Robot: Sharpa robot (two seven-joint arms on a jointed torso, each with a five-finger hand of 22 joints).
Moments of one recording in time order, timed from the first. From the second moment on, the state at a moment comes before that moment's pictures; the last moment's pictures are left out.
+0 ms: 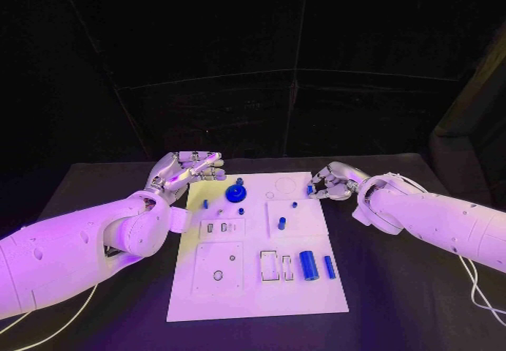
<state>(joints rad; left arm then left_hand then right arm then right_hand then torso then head) 1.16 -0.85 -0.04 1.49 -0.03 -0.29 0.55 1.34 0.01 0.00 0.10 0.05 0.99 0.21 0.09 0.07 1.07 0.16 0.10 0.07 1.10 0.11 0.18 0.15 0.18 0.95 0.23 0.36 0.12 1.16 -0.73 -0.03 1.12 -1.12 -0.29 0.15 1.35 -0.02 0.13 -0.09 0.20 1.01 0.15 0.09 0.07 1.47 0.07 1.48 1.31 1.46 0.00 1.52 1.31 0.03 1.47 0.11 1.54 1.31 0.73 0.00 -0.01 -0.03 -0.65</state>
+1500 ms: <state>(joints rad) 1.16 -0.86 -0.04 1.50 -0.03 -0.29 0.54 1.33 0.02 0.00 0.10 0.05 0.99 0.21 0.08 0.07 1.06 0.16 0.10 0.07 1.10 0.11 0.18 0.15 0.18 0.95 0.23 0.36 0.12 1.15 -0.75 -0.03 1.21 -1.05 -0.39 0.14 1.31 0.04 0.25 -0.10 0.24 1.06 0.14 0.09 0.07 1.47 0.05 1.50 1.31 1.46 -0.02 1.53 1.31 0.03 1.46 0.09 1.55 1.31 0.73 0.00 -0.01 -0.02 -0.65</state>
